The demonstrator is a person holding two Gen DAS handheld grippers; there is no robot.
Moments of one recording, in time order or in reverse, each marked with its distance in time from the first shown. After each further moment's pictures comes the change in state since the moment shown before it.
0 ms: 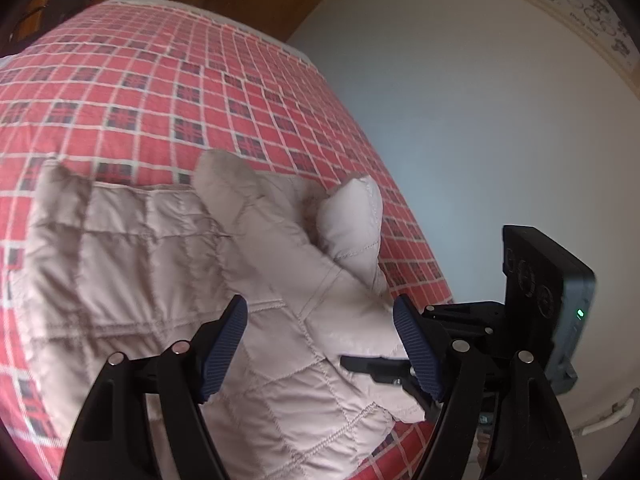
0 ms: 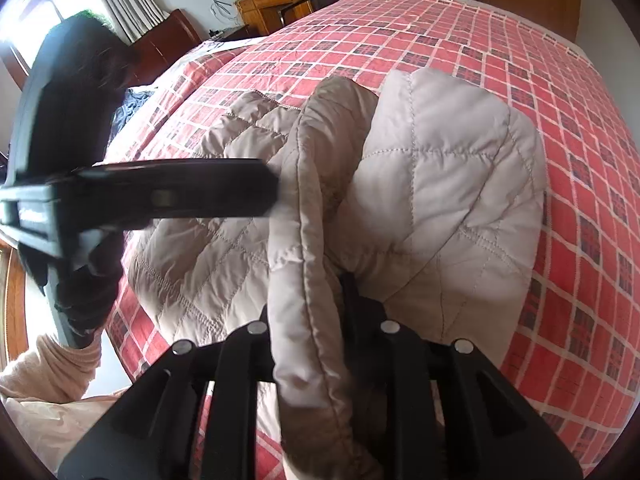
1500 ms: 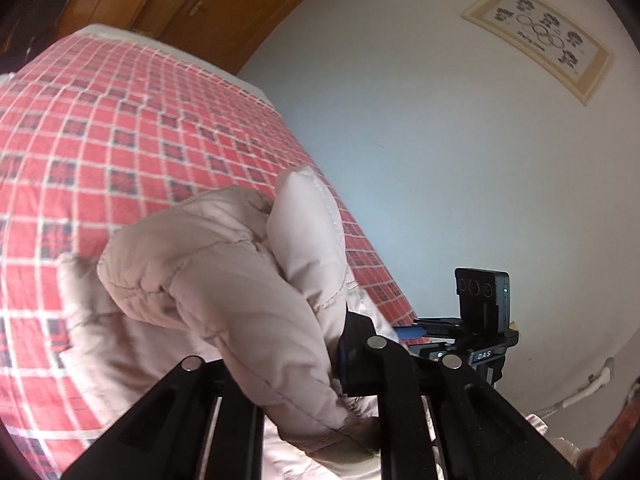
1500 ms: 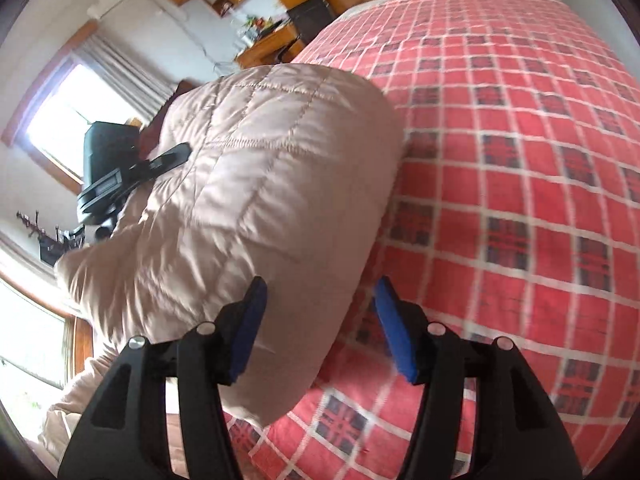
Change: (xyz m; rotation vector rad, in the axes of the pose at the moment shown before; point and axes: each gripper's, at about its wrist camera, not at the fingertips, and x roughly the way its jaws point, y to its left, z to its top) left arm -0.094 0.055 0.006 0.071 -0.122 -0.196; right arm -0.047 -0.044 -0.046 0.236 -0.125 0.222
